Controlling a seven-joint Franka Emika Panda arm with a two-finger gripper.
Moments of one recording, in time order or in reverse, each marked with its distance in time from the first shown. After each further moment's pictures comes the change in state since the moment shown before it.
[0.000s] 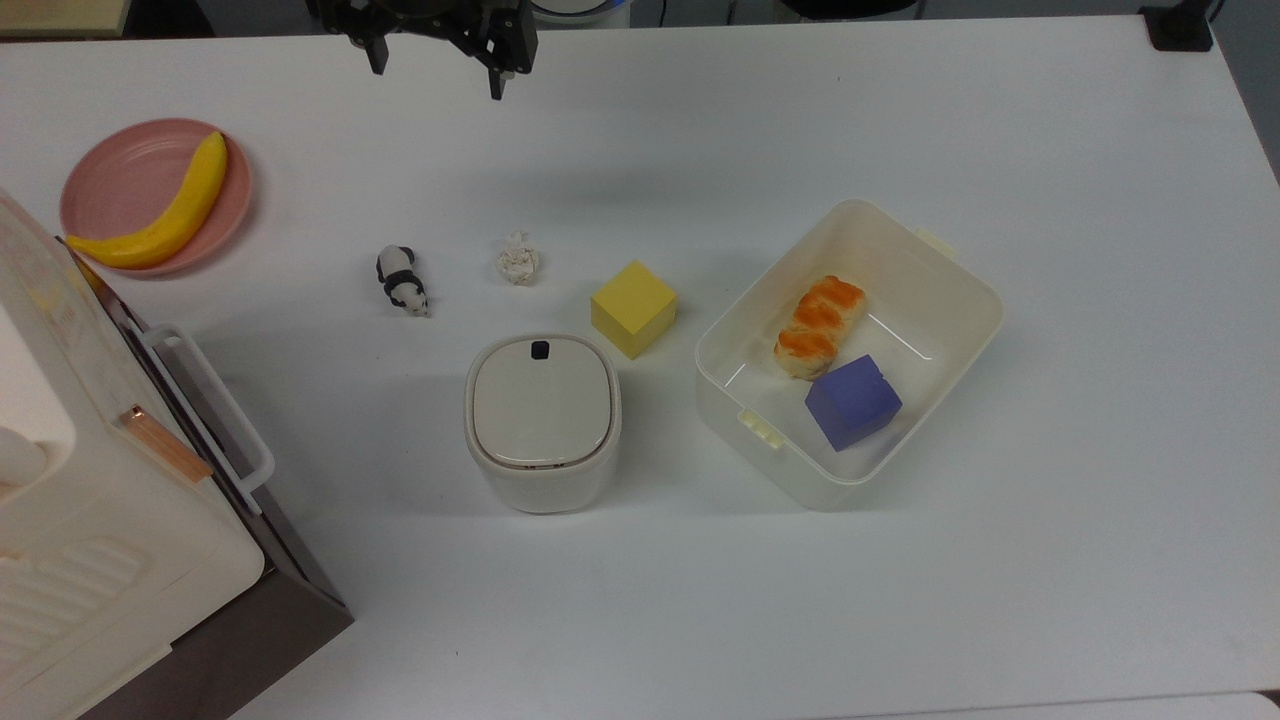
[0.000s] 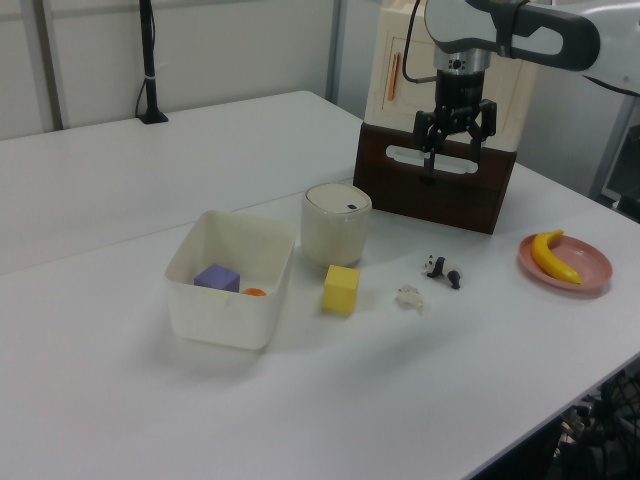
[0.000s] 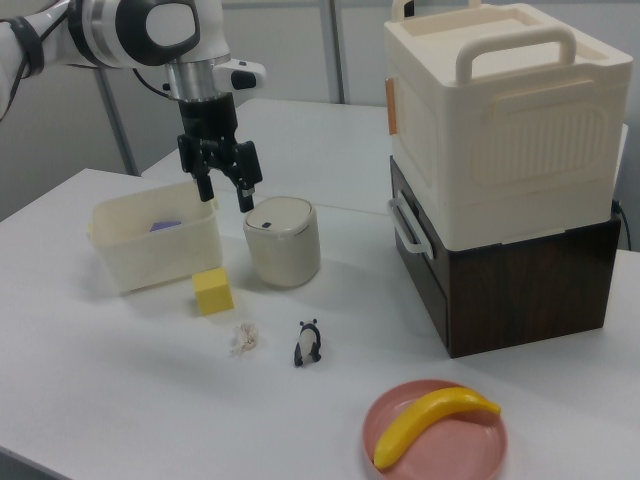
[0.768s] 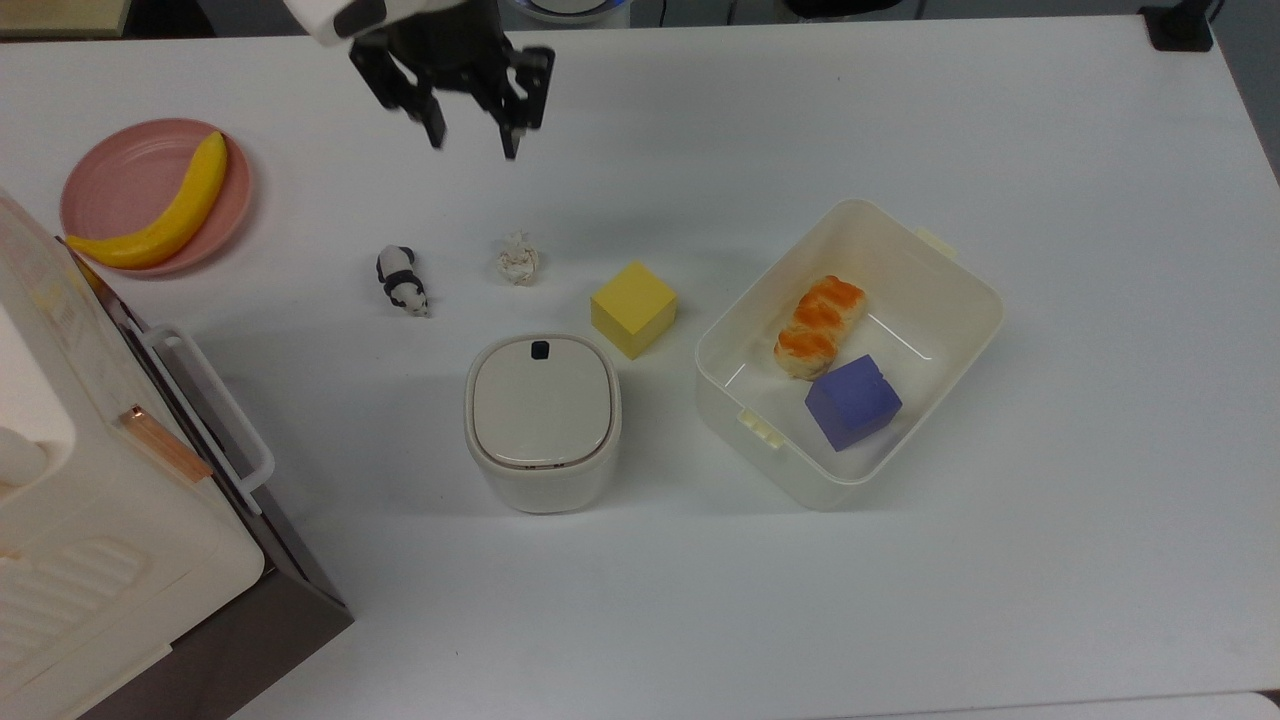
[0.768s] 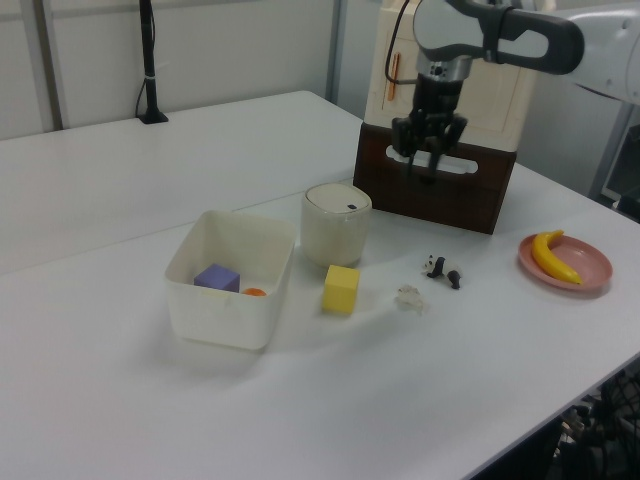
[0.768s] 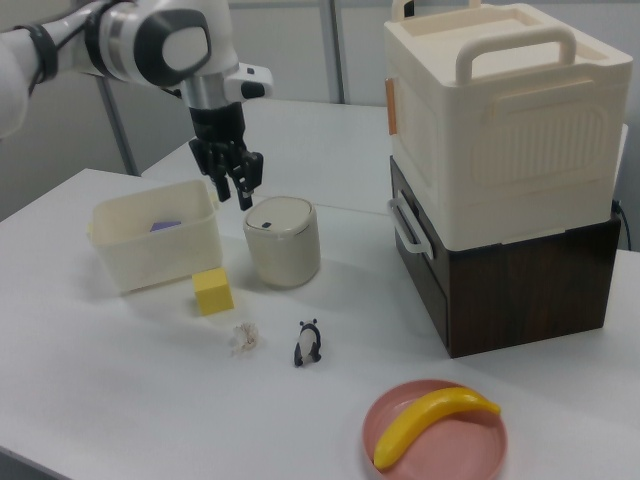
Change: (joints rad) arm 0.001 0.051 0.003 -0.011 0.121 0.179 -0.021
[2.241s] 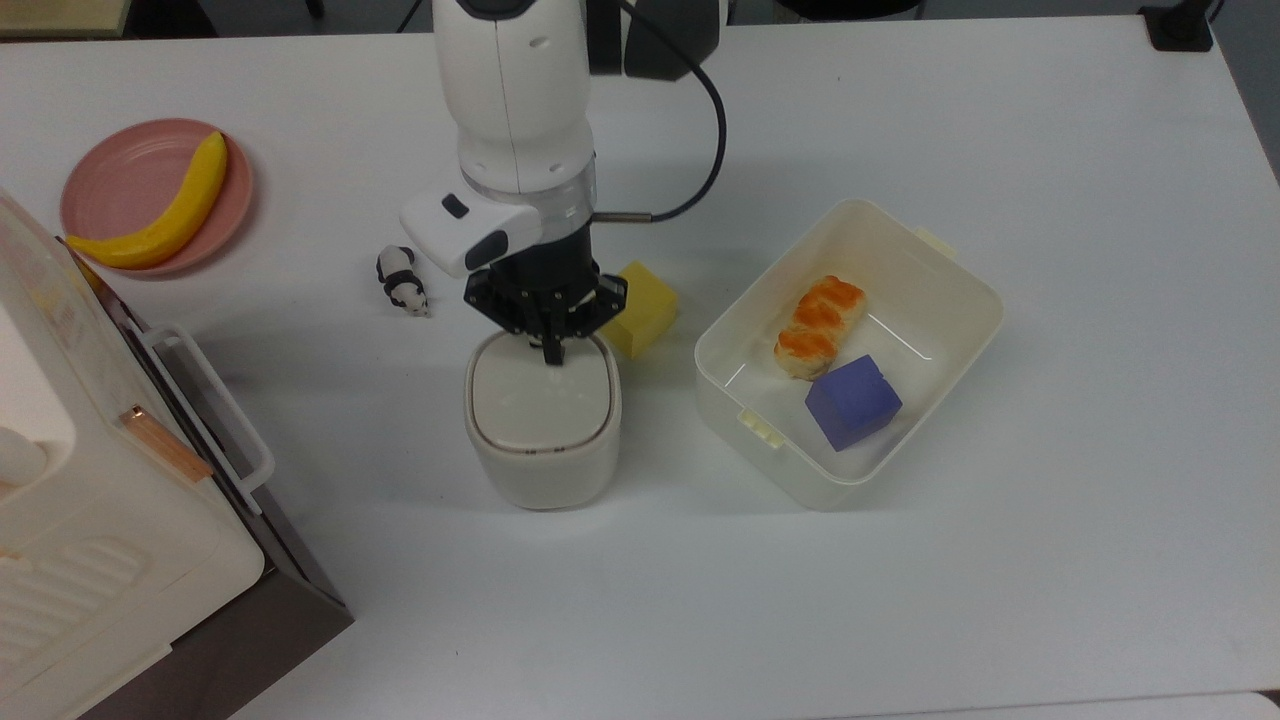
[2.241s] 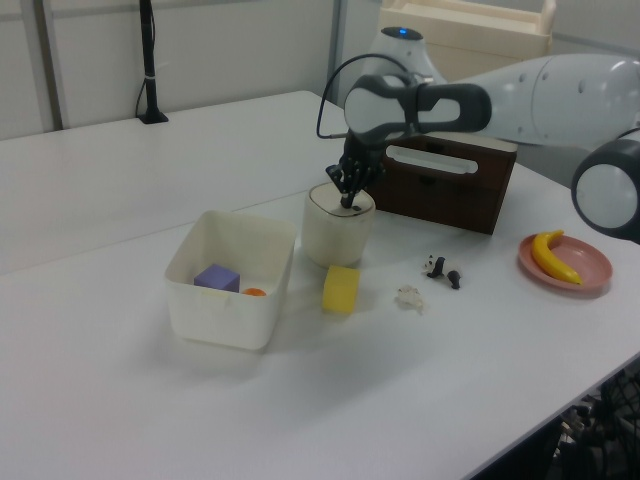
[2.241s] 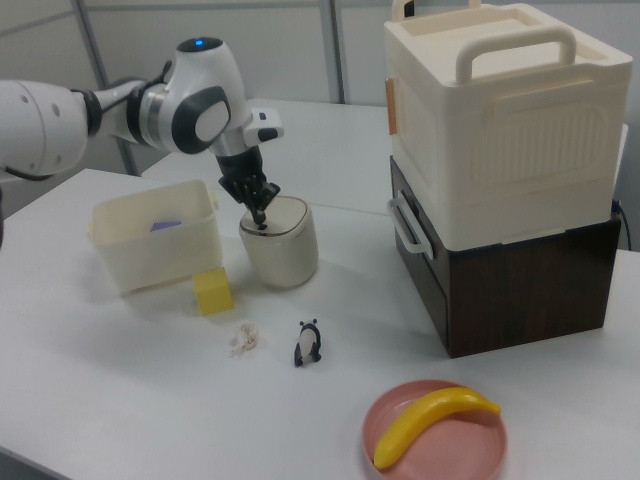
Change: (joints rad) arm 0.073 0.231 0.002 0.009 0.035 0.391 -0.026
